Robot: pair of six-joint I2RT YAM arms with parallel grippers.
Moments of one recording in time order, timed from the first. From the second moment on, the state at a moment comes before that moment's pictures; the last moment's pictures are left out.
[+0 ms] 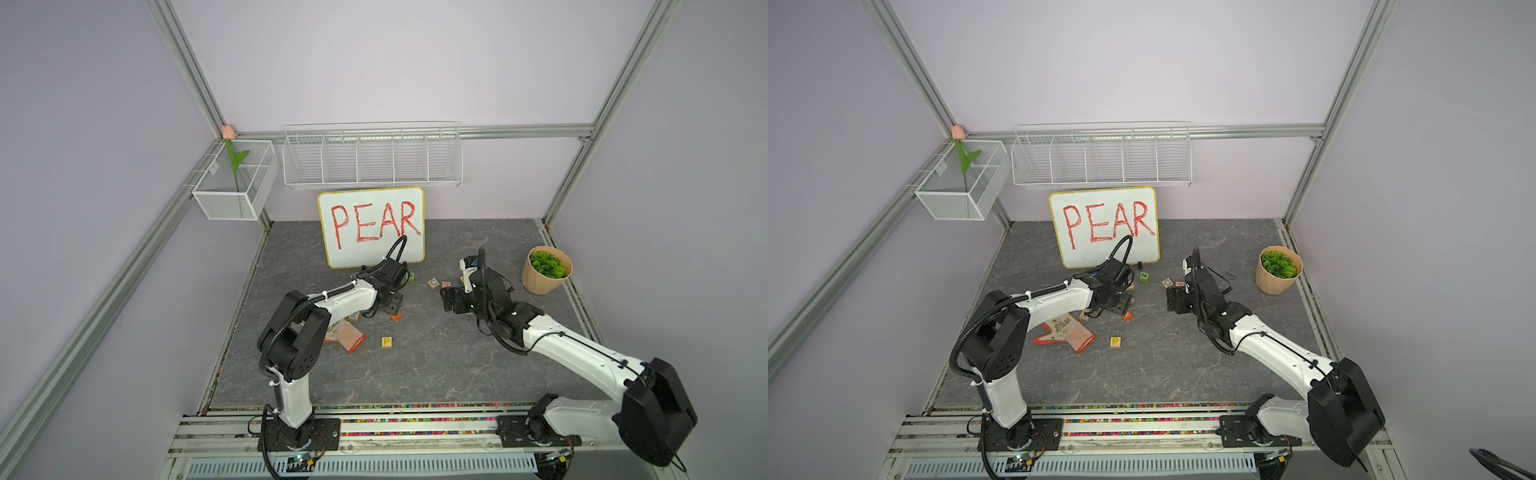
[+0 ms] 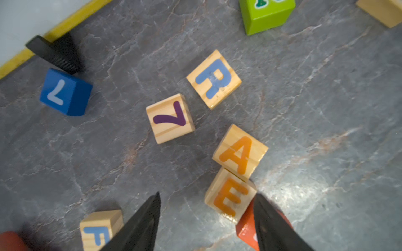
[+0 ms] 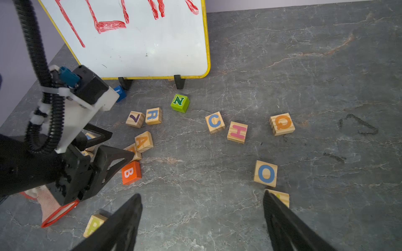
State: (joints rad) left arm -0.69 1.85 1.21 -0.49 -0.19 -0.17; right arm 0.62 1.27 0.81 -0.19 0.15 0.40
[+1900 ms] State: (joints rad) left arm -0.65 1.76 1.12 -0.50 -0.14 -0.37; right arm 0.62 1.35 0.85 -0.20 0.13 0.40
